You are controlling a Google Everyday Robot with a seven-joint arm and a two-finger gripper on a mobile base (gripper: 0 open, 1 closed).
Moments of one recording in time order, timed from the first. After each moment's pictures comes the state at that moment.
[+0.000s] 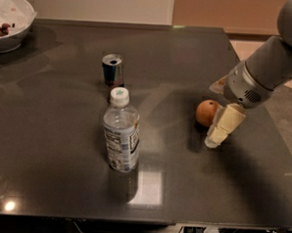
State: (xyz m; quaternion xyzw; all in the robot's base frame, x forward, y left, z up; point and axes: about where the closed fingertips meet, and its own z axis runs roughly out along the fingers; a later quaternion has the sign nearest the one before) arm 0.505 -0.164 0.864 -0.61 0.76 0.11 0.19
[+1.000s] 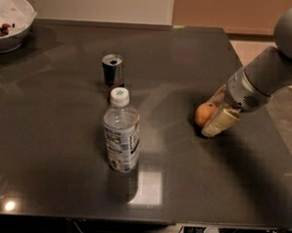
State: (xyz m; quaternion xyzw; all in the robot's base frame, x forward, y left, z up) arm 0.520 -0.174 0.841 -0.60 0.77 0.11 0.19
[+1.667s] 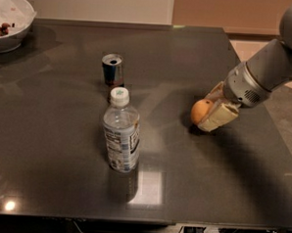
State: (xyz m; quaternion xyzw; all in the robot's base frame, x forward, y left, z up) arm 0.517 -0.157 0.858 -0.61 0.75 0.15 0.21
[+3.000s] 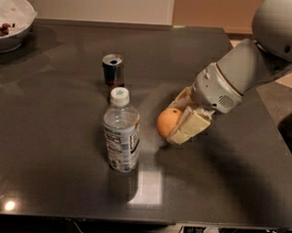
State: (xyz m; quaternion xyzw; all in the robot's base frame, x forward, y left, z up) arm 0.462 -0.070 0.879 -0.68 0.66 0.23 0.22
